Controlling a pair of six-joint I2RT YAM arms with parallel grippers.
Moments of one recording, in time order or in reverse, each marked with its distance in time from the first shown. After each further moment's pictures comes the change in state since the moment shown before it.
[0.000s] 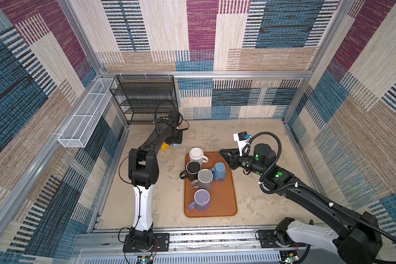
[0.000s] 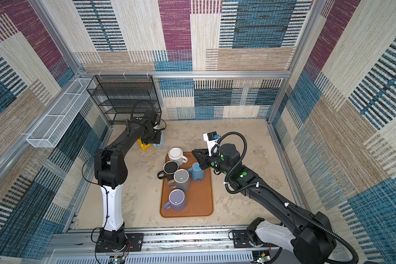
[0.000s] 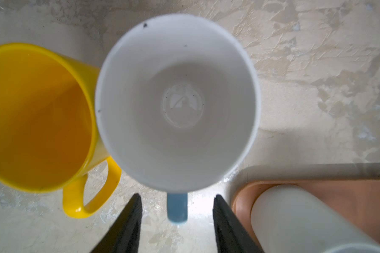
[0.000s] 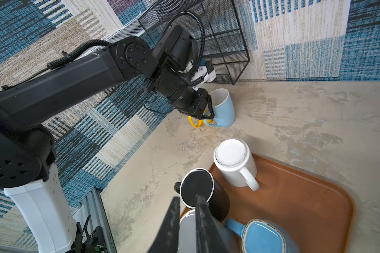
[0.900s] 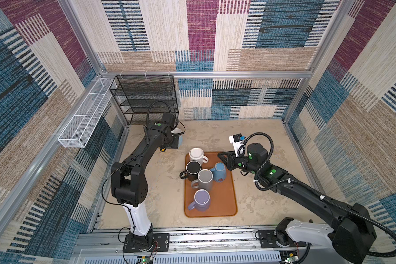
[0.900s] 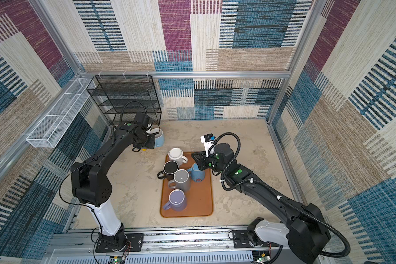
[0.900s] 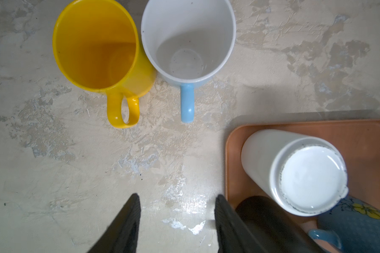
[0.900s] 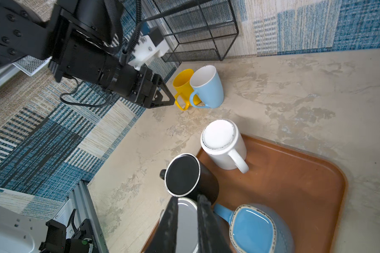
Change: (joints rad) left arm -0.018 -0.346 -0.340 0.056 0.003 -0.013; right arm 0.000 0.091 0.008 -0.051 0.028 -0.007
